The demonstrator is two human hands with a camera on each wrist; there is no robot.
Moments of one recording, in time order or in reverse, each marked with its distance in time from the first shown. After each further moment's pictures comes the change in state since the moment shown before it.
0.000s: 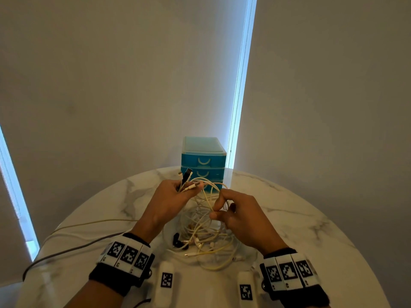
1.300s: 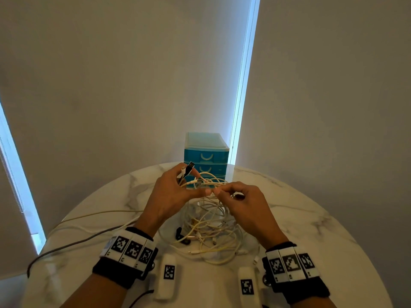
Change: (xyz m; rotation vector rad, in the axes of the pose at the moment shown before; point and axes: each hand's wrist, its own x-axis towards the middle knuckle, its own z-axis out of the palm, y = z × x) left_hand 0.001 -0.004 -0.005 0.104 0.034 0.121; right_hand 0.005 -0.001 0.004 0.200 0.180 0.048
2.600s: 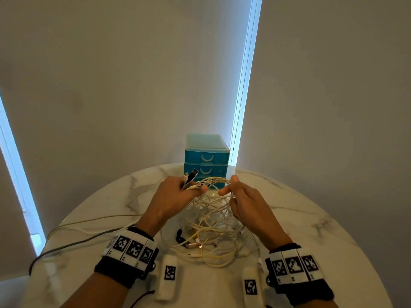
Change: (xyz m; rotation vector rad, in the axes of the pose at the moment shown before) left_hand 0.002 -0.002 0.002 0.087 -0.054 -0.152; right_hand -0.004 -0.016 -0.006 0.064 -0.063 0.184
